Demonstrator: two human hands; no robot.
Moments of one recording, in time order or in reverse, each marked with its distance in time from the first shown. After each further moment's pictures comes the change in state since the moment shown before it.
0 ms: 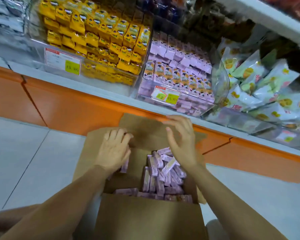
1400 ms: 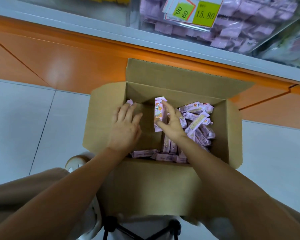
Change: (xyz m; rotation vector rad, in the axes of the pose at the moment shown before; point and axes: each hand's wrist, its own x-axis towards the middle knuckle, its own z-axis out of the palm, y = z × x) left_hand -0.053 0.005 0.065 0.010 -0.386 -0.113; right_hand -0.122 0.102 0.151 0.417 -0.400 0.873
